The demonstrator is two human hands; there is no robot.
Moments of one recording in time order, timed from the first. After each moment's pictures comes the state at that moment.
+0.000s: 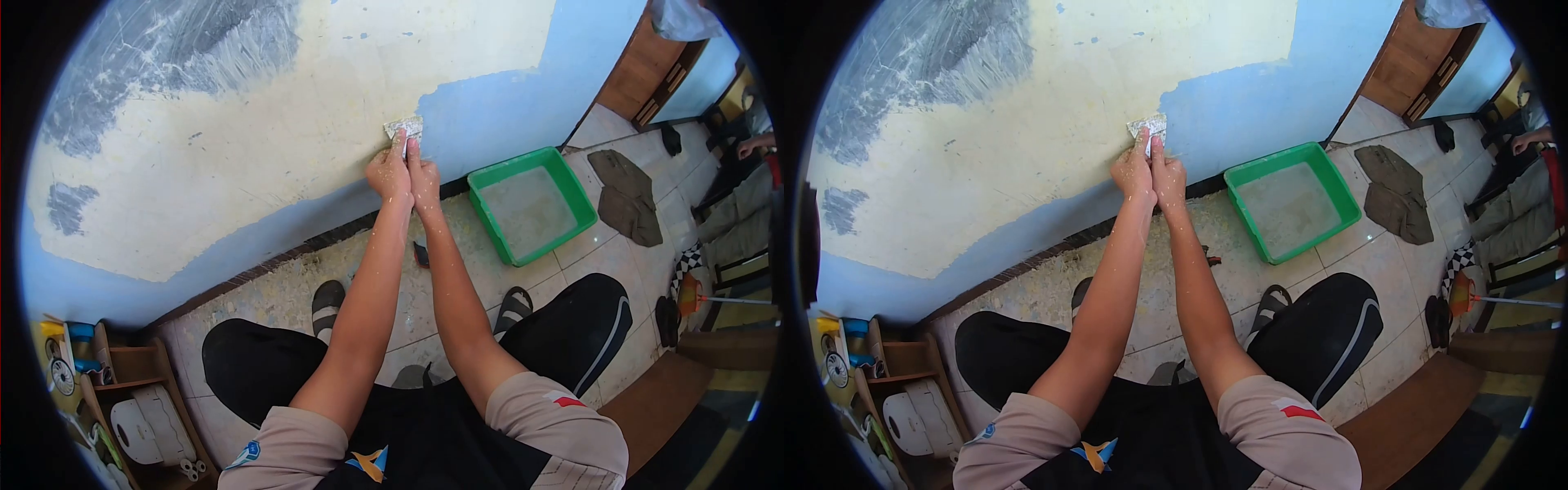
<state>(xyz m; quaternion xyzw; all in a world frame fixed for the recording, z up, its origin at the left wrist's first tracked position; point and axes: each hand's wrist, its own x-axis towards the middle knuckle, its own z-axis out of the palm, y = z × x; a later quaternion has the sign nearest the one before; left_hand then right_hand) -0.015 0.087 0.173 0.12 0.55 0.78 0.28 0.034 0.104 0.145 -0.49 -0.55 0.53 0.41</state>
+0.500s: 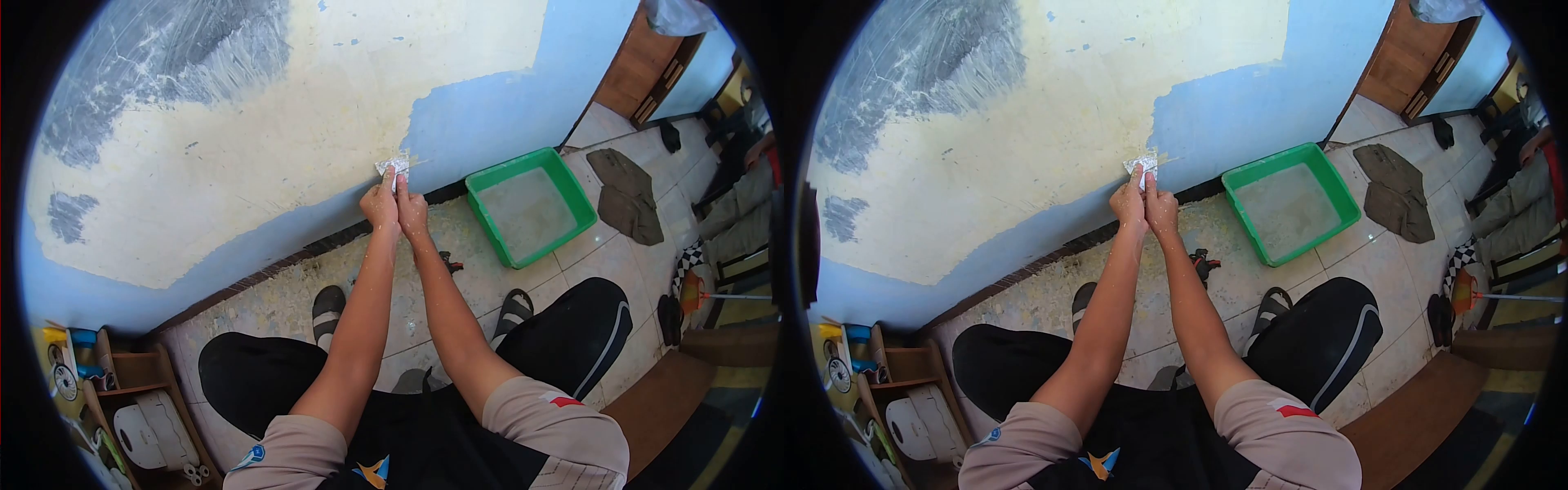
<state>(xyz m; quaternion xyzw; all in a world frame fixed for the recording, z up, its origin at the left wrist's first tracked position) -0.034 0.066 0.098 0.09 0.60 0.73 0.31 0.022 0.081 0.074 -0.54 -0.54 0.52 0.38</state>
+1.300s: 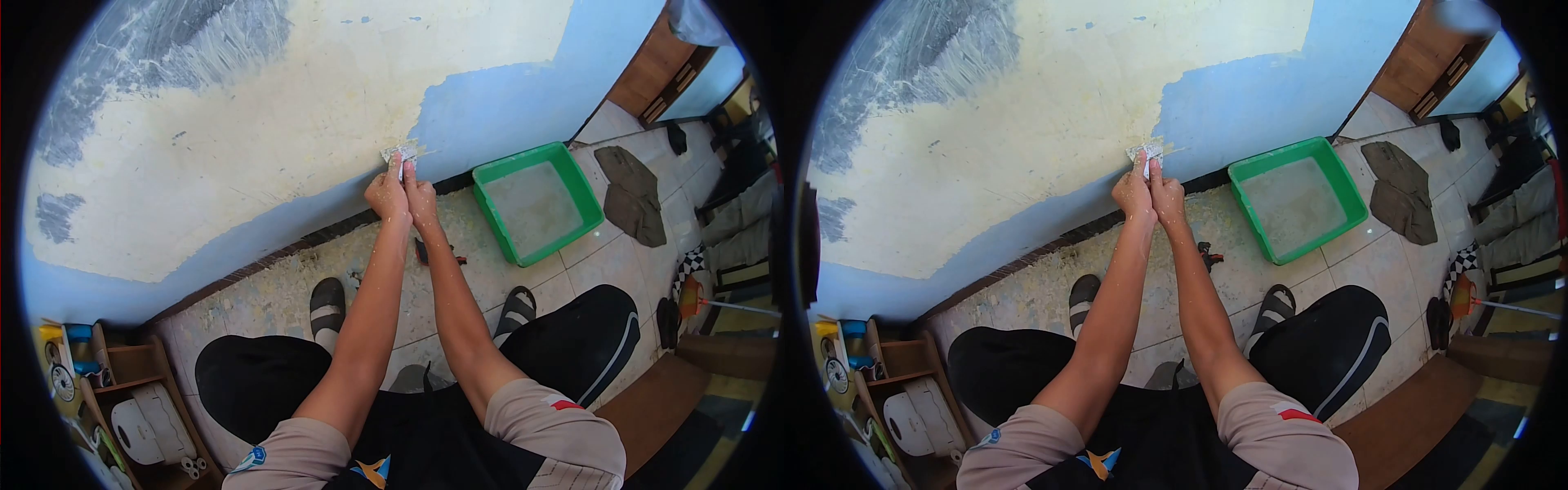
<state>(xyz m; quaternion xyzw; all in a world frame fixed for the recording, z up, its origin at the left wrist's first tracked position) -0.021 0.071 0.116 0.04 0.61 0.74 0.28 0.027 0.094 0.081 -0.52 -0.55 0.54 0.35</state>
